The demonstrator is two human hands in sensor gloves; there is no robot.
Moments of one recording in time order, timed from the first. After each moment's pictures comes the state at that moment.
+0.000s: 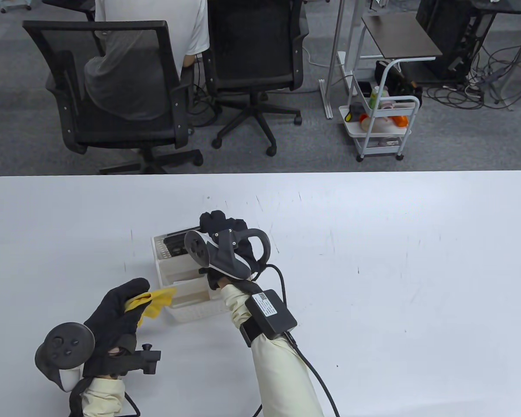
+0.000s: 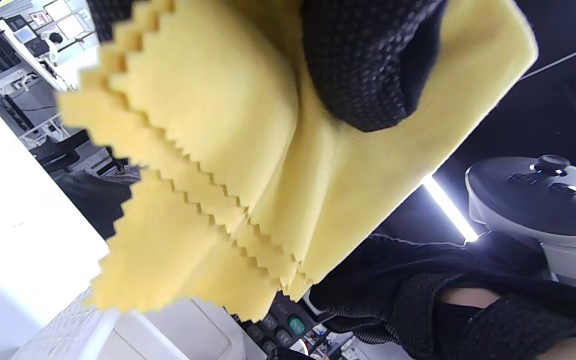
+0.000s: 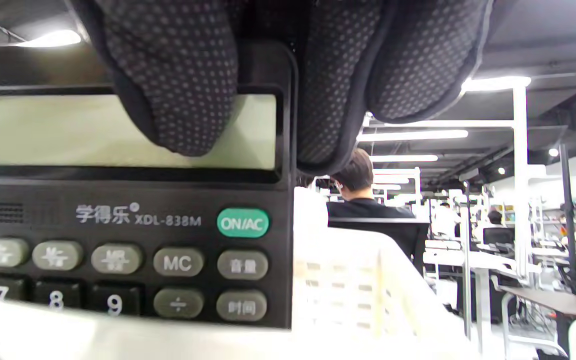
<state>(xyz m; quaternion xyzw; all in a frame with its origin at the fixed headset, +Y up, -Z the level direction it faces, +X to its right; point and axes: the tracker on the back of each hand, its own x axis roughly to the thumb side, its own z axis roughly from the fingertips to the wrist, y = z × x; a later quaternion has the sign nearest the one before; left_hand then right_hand) -0.317 -0.672 -0.259 0.24 -0.01 0.42 0.87 -0.092 -0.629 -0.415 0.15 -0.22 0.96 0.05</state>
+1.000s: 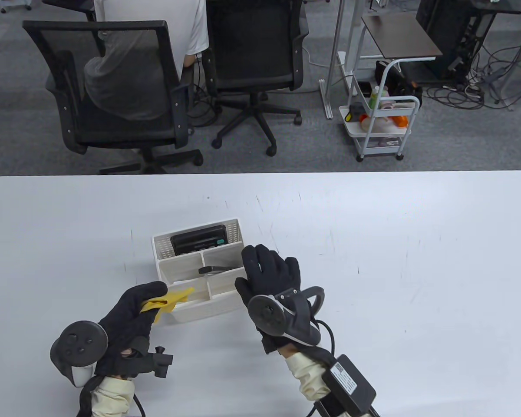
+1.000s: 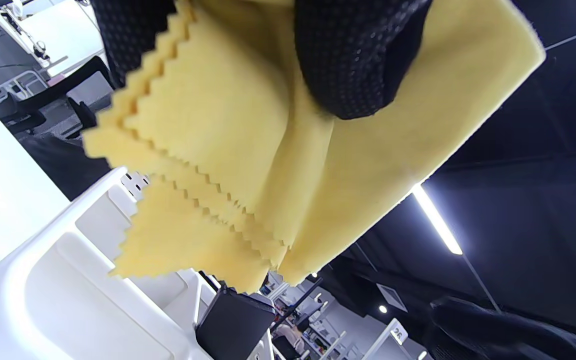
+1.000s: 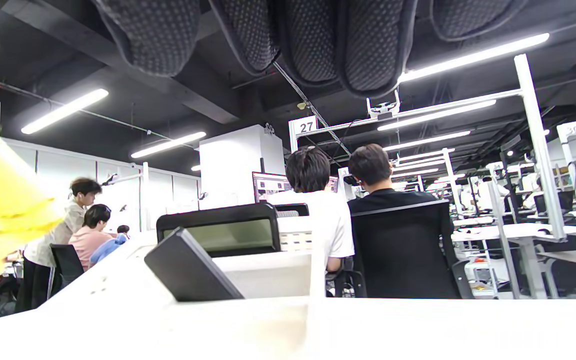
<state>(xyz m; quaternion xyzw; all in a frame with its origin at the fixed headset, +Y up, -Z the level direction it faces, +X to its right) -0.294 -0.675 -0.262 0.22 -0.06 0.45 0.87 0.021 -0.640 -0.285 0.20 -0.23 0.95 0.13</state>
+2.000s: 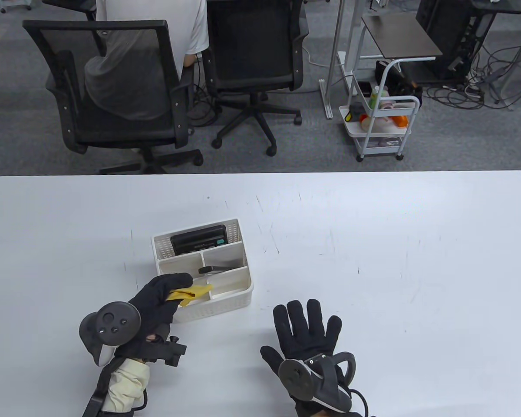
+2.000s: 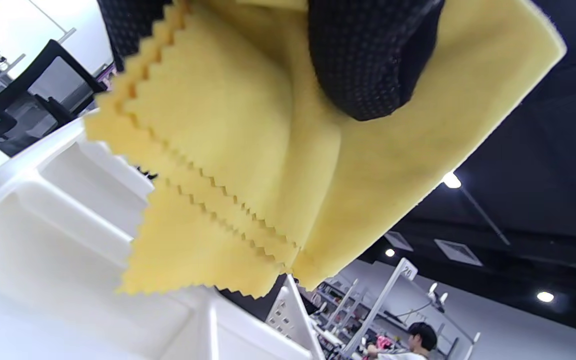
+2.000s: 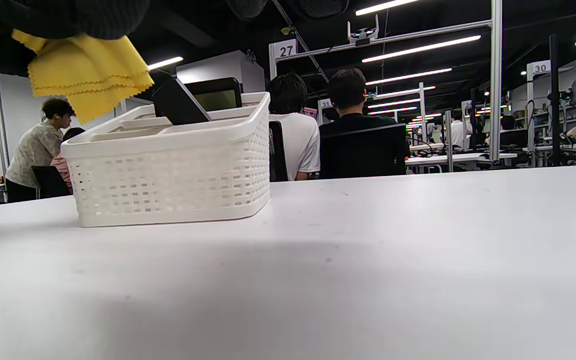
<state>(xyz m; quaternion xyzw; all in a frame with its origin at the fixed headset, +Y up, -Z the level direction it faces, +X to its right) -0.260 -0.677 -0.299 0.18 -0.09 0.36 0.91 0.062 -0.726 -0.225 0.17 -0.12 0.97 0.10</state>
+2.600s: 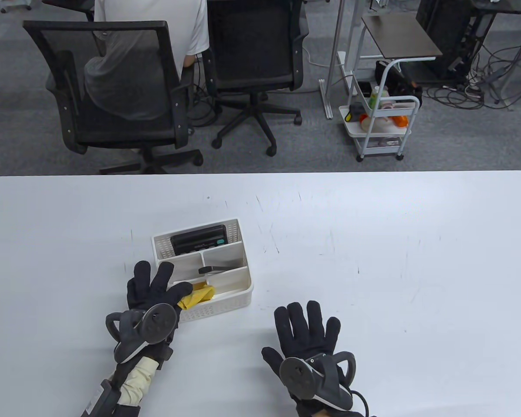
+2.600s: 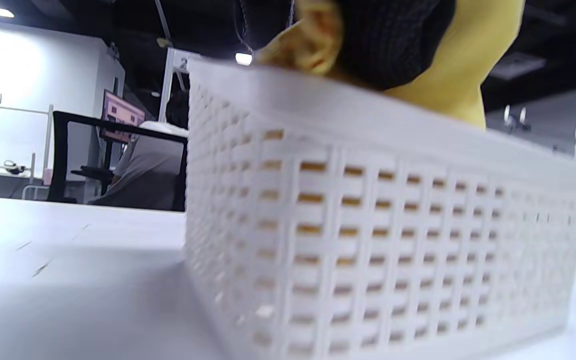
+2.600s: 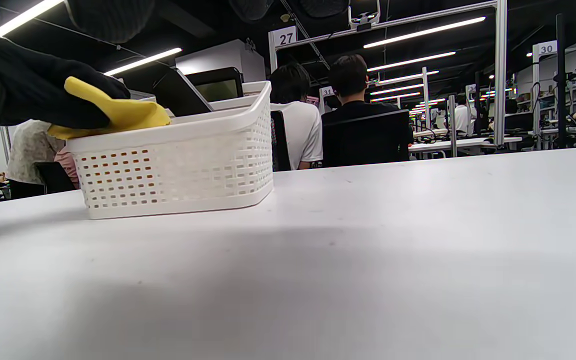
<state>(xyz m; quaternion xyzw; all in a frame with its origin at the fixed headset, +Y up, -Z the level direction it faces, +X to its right) -0.245 -0.721 -0.307 0.12 -0.07 0.05 0.99 0.064 -0.726 -0.226 0.17 -0.10 0.97 0.11</state>
